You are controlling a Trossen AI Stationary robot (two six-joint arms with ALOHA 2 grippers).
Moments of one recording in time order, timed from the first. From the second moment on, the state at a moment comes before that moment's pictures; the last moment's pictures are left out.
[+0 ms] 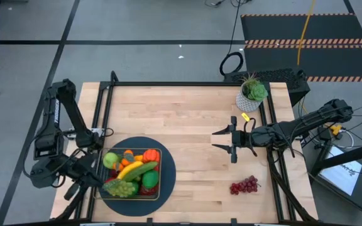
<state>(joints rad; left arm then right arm) -1.37 0.90 0.93 -0.72 -0.70 -1.23 0.33 0.93 0.57 0.09 0.39 -0.05</state>
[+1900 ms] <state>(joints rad) -0.88 0.98 0.95 -0.62 -0.87 -0.60 0.71 0.95 0.57 -0.06 0.58 0.43</state>
